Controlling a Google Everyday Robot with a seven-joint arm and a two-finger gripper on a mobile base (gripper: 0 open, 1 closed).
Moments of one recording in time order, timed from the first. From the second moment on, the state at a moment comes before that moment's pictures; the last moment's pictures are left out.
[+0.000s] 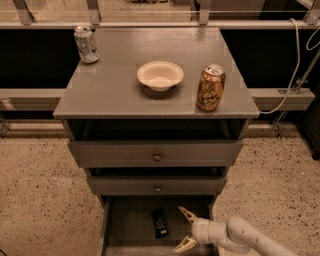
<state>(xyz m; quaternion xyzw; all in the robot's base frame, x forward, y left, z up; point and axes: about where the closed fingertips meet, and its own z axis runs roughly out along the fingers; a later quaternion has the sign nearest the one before) 0.474 -0.079 0.270 -0.53 0.63 0.31 0.46</state>
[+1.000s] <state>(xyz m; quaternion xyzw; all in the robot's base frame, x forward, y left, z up) 0.502 -0.061 0.247 -0.58 0.62 0.27 0.45</state>
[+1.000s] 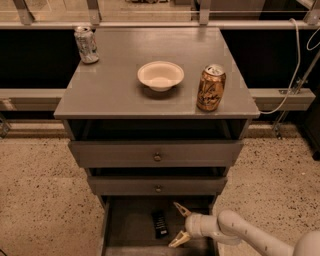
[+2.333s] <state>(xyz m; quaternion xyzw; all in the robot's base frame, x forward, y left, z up) 0.554 -0.019 0.160 -0.59 0.62 0.29 0.41</state>
